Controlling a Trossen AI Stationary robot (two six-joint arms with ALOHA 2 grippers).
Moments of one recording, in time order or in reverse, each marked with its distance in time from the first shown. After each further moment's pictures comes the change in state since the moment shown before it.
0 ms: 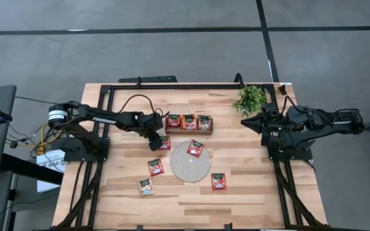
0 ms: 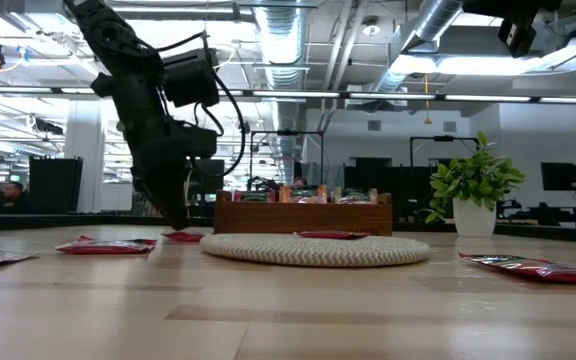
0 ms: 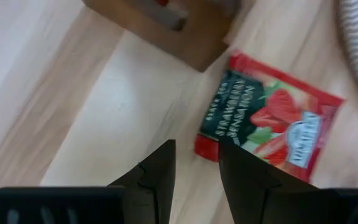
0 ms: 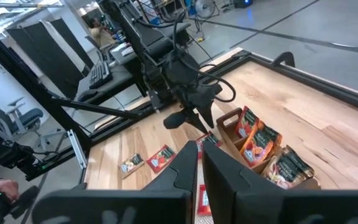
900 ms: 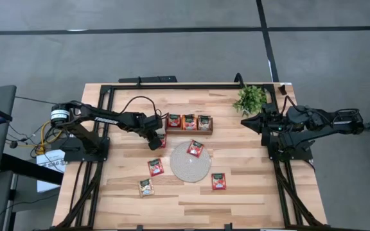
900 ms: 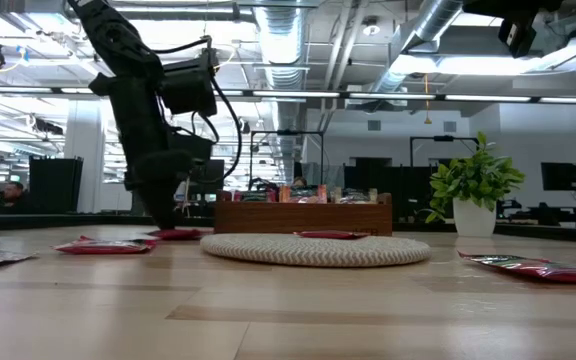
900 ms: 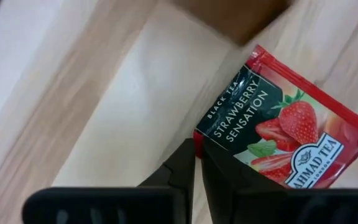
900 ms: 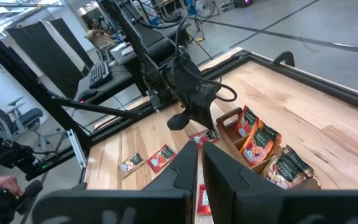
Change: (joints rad) left arm -0.013 0.049 0.002 -0.148 -0.063 -0.051; right arm 0.000 0.000 0.000 -0.001 0.000 0.000
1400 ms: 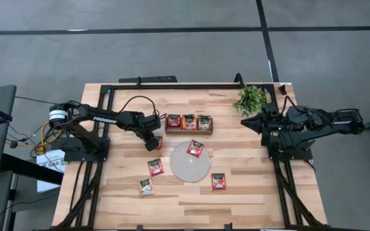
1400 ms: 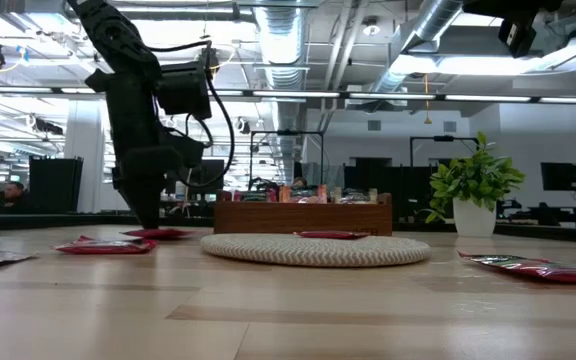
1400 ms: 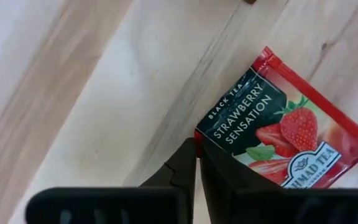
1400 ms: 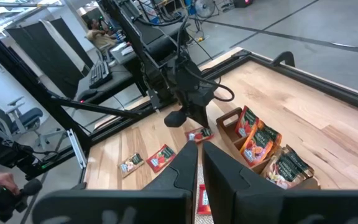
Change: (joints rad) left arm 0.001 -0.012 0.003 -0.104 0.067 -0.022; right arm 0.000 0.000 0.000 0.000 0.000 0.000
